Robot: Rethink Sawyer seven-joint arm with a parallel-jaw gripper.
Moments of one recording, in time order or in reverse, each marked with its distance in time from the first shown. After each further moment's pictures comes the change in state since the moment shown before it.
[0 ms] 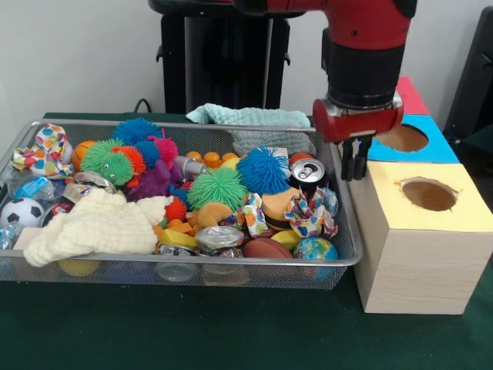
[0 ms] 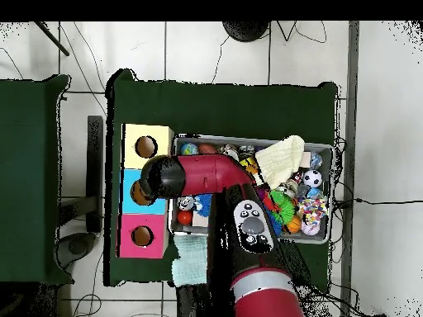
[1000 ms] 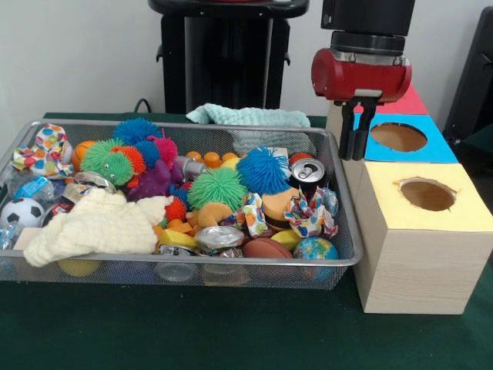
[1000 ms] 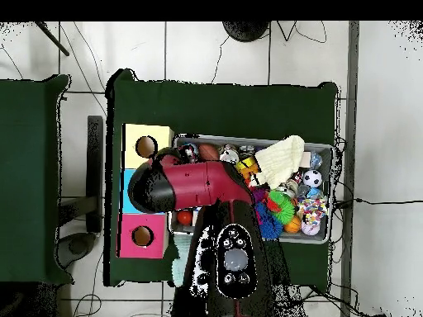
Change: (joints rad) arm 0.110 -0.107 -0.149 0.009 -0.050 -0.196 0.000
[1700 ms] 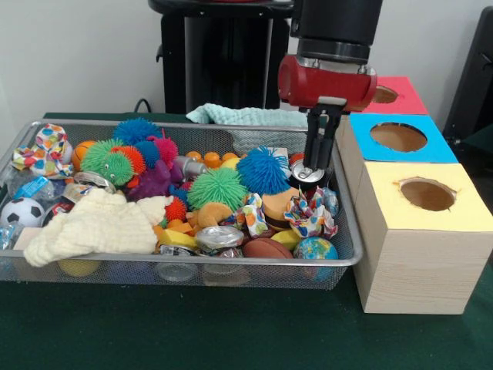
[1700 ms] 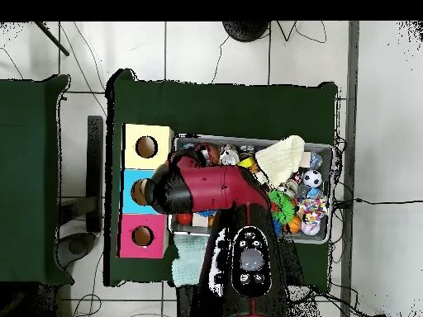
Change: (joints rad) arm -0.031 0.026 -0.039 0.010 -0.016 -0.075 0.000
